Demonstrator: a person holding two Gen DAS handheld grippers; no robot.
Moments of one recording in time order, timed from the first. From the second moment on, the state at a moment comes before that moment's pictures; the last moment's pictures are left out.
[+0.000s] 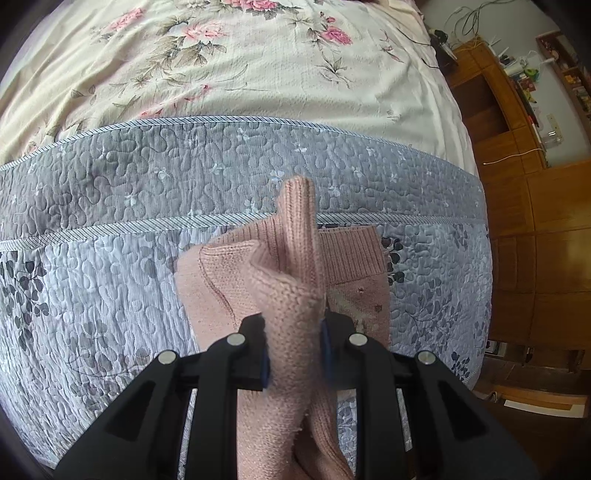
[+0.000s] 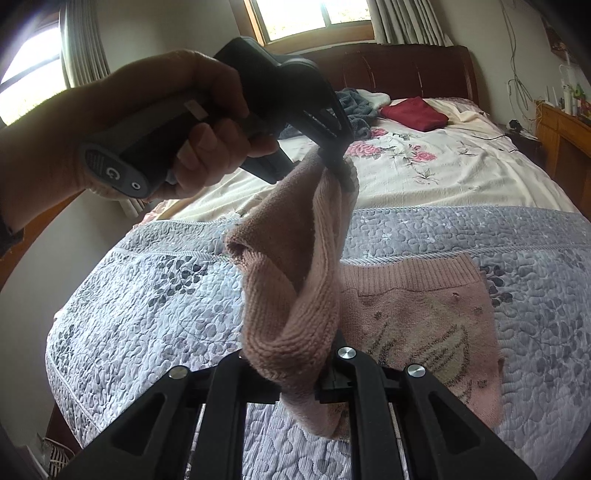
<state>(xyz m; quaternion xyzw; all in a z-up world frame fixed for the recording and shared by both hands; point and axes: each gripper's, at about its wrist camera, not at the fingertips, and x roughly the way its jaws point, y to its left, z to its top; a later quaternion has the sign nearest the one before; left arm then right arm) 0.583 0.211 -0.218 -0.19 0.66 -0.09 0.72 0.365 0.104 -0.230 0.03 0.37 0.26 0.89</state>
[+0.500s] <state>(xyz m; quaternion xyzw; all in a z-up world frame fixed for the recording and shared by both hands) 0.595 0.152 -0.243 -0.17 0.66 -0.08 0.73 0.371 0.055 -0.252 0.07 0.39 0.24 0.89</state>
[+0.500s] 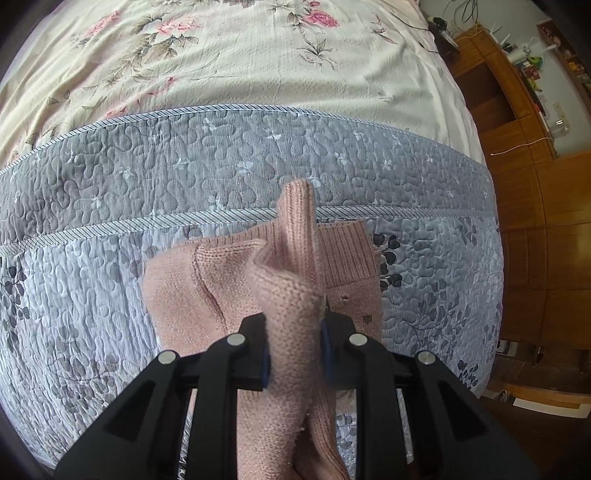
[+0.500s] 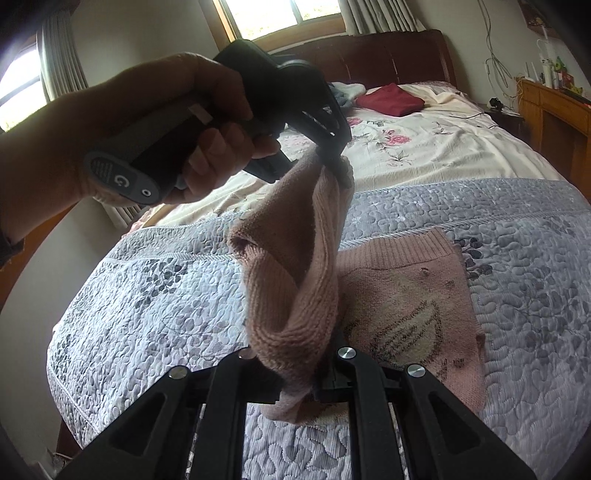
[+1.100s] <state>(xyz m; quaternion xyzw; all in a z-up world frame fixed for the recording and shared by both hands) 0.595 0.085 -0.273 -0.15 0.66 -0.05 0.74 0.374 0.001 -0.281 0.13 0.40 0.24 0.87</state>
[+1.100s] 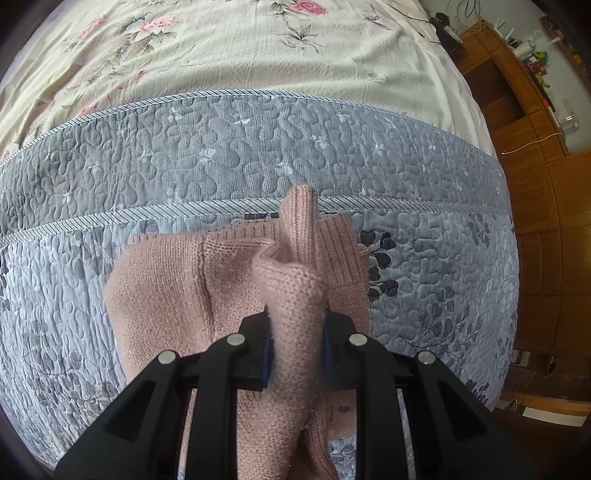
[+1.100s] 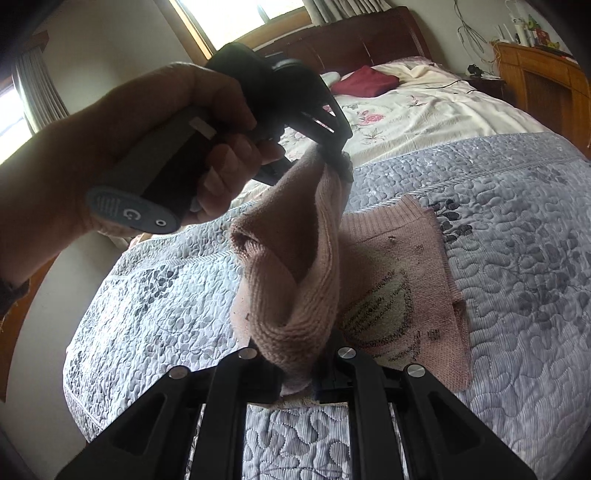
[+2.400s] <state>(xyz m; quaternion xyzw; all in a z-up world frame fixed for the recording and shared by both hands) 0.574 -0.007 -0.336 -0.11 0.56 0.02 0.82 0.384 -0.088 -0.377 0.29 0.45 0.25 0.80</state>
